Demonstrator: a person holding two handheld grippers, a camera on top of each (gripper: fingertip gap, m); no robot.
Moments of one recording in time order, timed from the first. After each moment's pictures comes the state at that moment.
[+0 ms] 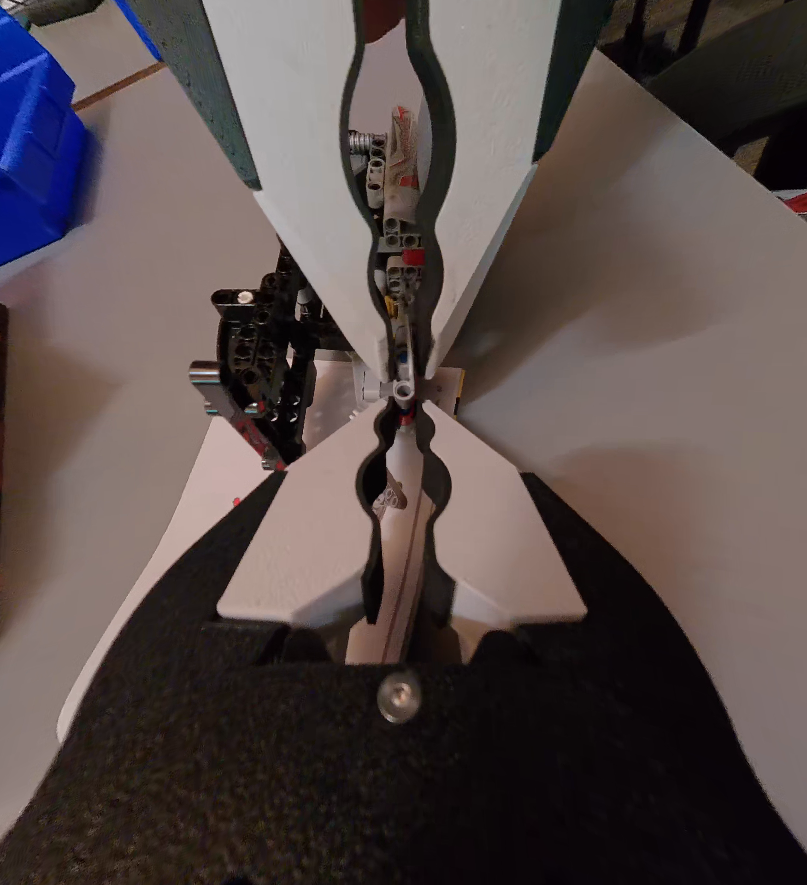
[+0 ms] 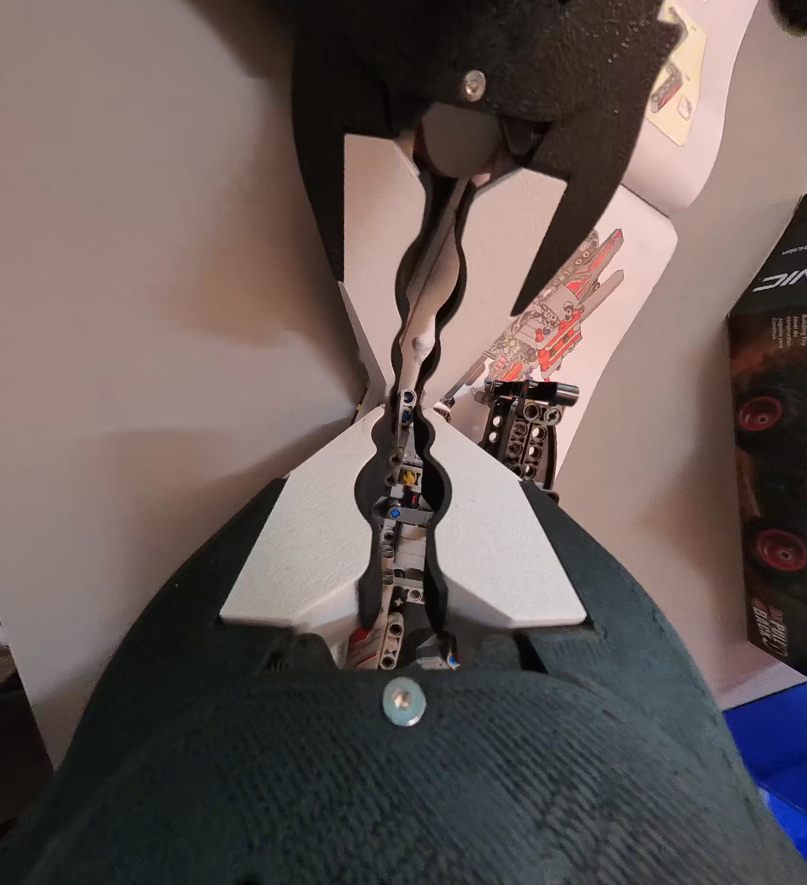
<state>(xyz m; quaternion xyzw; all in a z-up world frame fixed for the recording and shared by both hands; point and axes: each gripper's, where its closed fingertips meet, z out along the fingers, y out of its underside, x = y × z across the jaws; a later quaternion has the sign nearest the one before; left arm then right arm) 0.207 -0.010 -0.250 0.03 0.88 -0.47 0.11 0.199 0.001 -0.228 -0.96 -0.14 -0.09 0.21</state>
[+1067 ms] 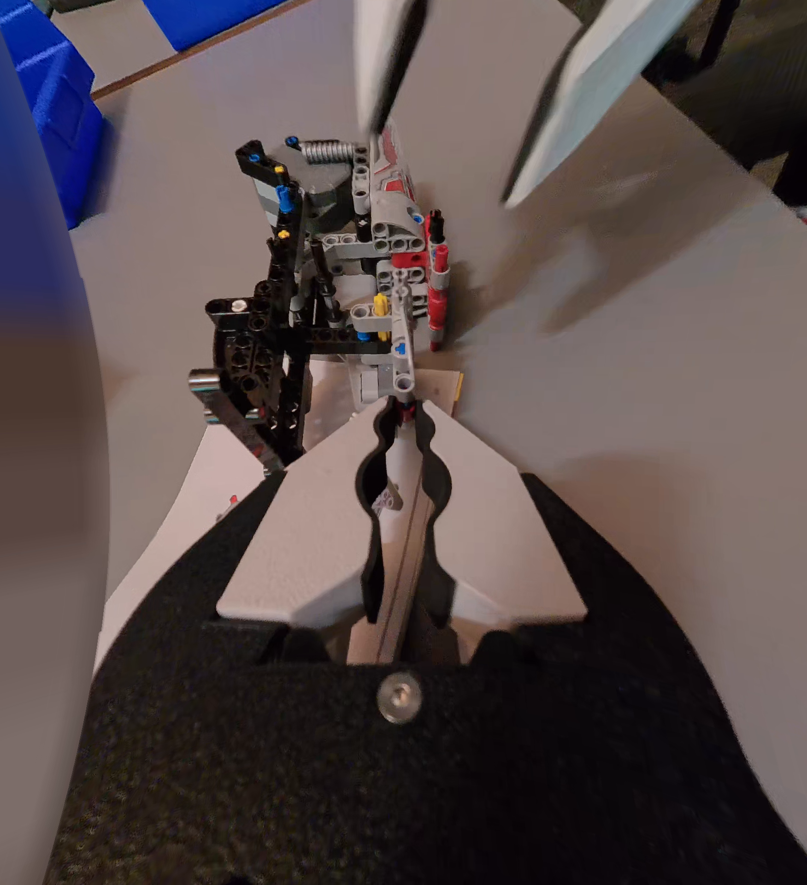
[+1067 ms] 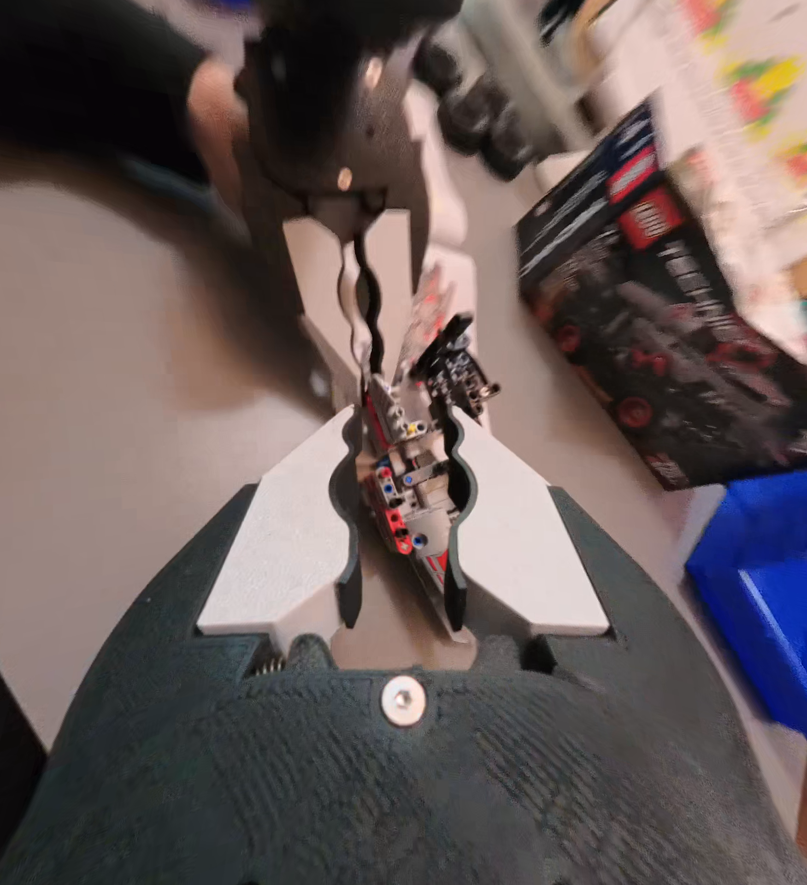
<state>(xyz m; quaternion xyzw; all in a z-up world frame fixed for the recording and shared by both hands) 0.210 -0.012 -0.249 0.01 0.88 -0.47 0.12 0.189 -0.030 -0.174 -0.88 0.02 -0.26 0.39</state>
